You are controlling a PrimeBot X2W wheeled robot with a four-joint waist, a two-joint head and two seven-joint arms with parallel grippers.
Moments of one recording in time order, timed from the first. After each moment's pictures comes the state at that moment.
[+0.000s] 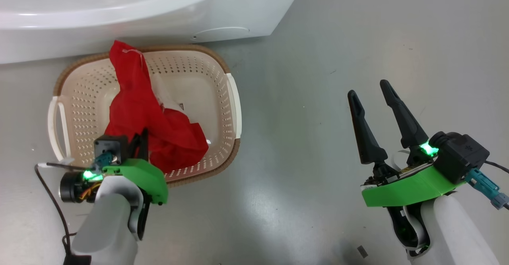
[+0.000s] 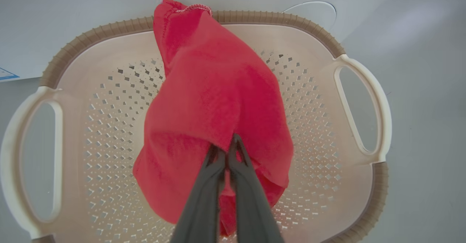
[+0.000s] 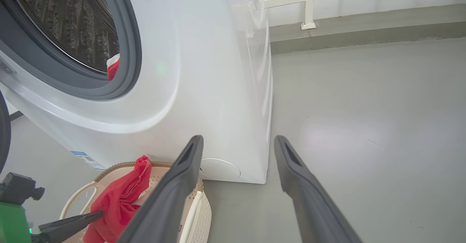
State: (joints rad) left arm -0.69 0.08 -0.23 0.99 -0.29 0.02 -0.25; right arm -0.27 -0.05 0.15 0.08 0.37 0.12 -0.26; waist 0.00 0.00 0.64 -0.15
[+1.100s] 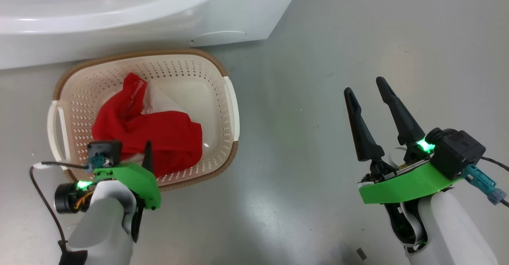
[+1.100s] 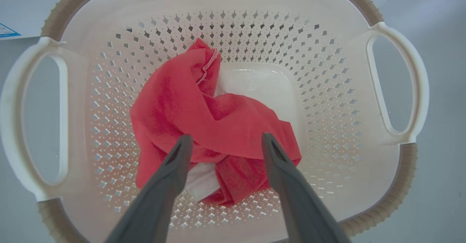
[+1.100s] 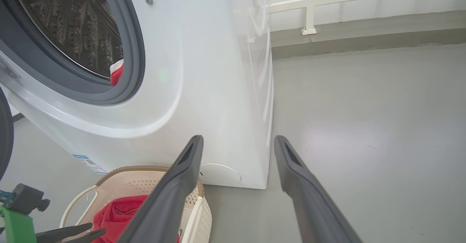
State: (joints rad) left arm -0.76 0.07 -0.21 1.21 -0.32 -0.01 -0.25; right arm -0.30 -0.05 0.16 0.09 0.37 0.12 -0.26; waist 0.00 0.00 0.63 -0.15
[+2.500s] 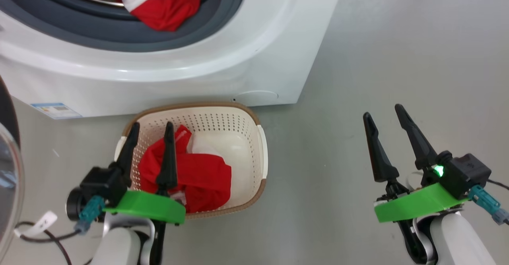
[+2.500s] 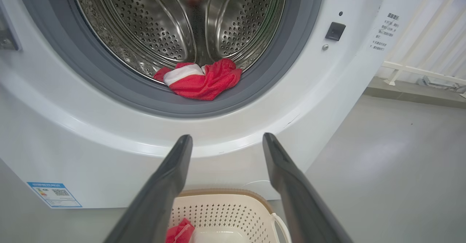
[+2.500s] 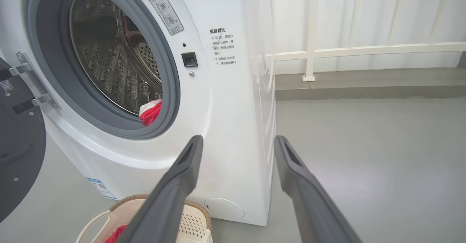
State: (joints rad) left arm -0.36 0.04 -0.14 0.32 -0.29 0.04 -0.25; right arm -0.20 -0.05 0.08 0.12 0.31 0.12 -0.26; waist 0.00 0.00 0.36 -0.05
